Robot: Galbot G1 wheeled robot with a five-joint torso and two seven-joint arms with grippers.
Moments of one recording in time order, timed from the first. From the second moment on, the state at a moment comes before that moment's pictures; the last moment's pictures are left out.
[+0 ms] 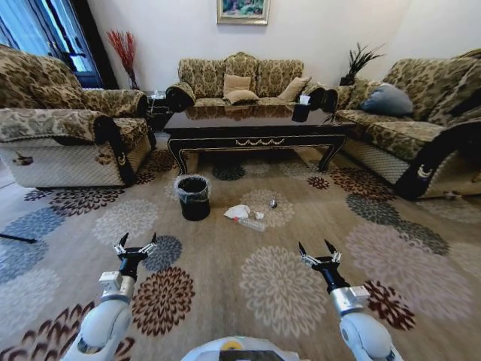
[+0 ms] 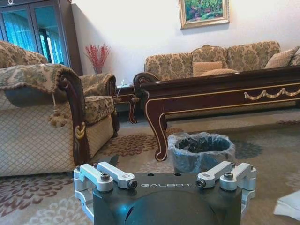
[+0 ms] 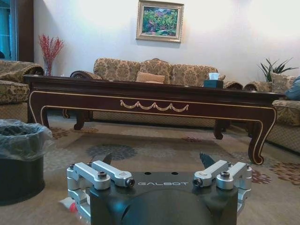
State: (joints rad) left arm 1.61 -1.13 -0.67 -2.07 -0.35 0.04 -0.20; right arm -1.67 1.21 0.69 1.98 0.31 0.15 -0.05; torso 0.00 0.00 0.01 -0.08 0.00
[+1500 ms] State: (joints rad) left arm 1.47 -1.02 -0.63 -2.10 -0.58 0.45 -0.38; right arm -1.69 1.23 0.66 1.97 0.26 0.16 -0.04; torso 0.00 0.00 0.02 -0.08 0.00
